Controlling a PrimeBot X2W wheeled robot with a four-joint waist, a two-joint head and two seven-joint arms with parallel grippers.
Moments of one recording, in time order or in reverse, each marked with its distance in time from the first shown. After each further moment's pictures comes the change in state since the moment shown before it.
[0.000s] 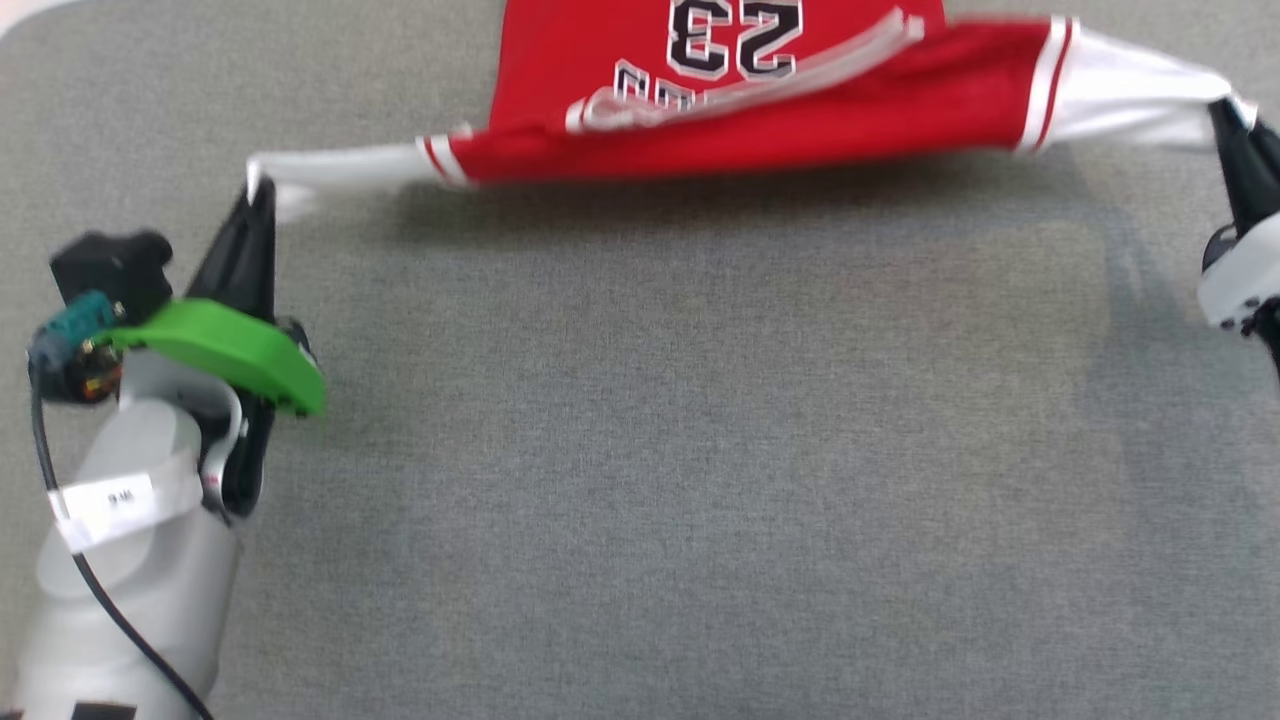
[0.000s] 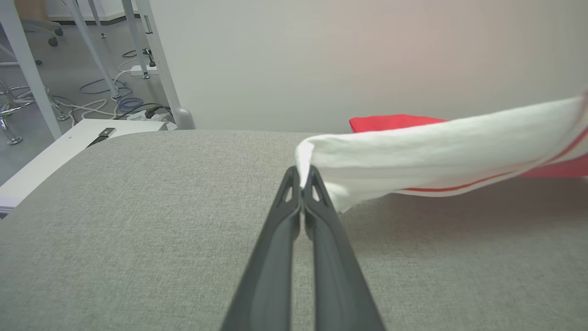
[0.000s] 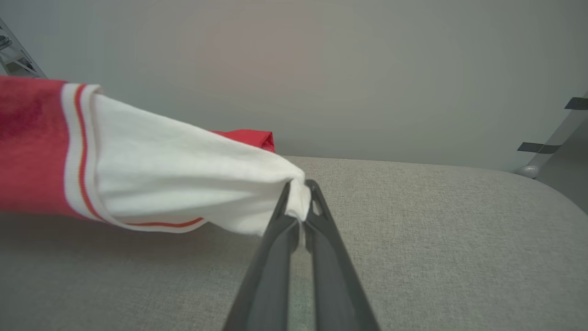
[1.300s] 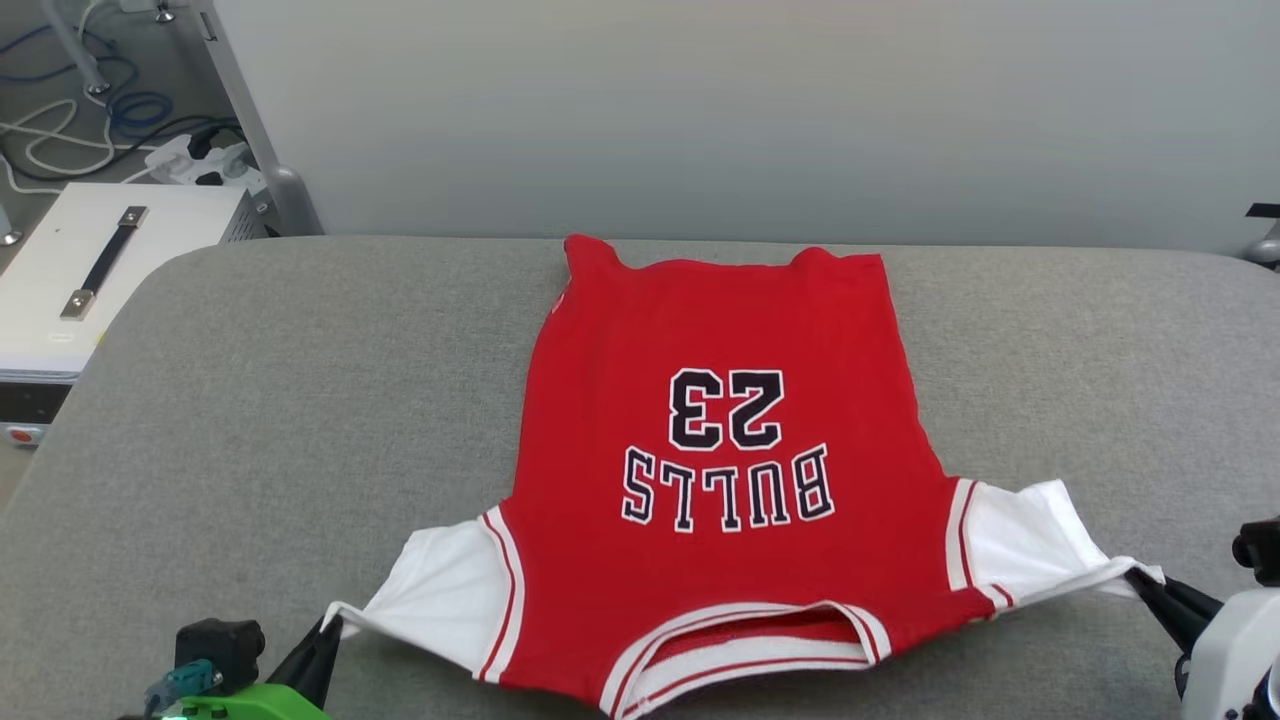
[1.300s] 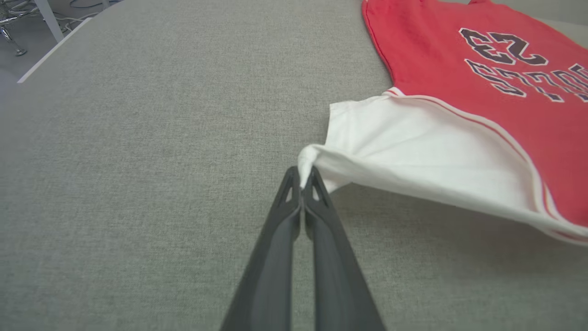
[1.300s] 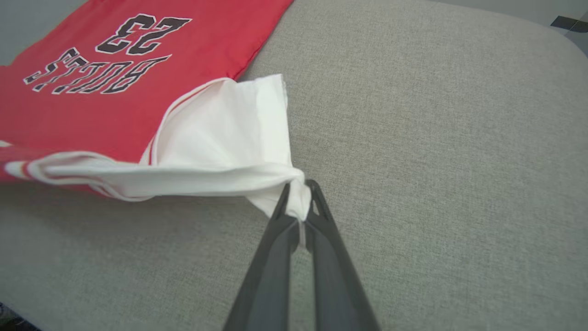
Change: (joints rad) left arm 0.598 0.058 -0.089 -0.124 -0.037 0.029 0.109; right arm 0.607 -0.221 0.212 -0.252 0.193 0.000 0.146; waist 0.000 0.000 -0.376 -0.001
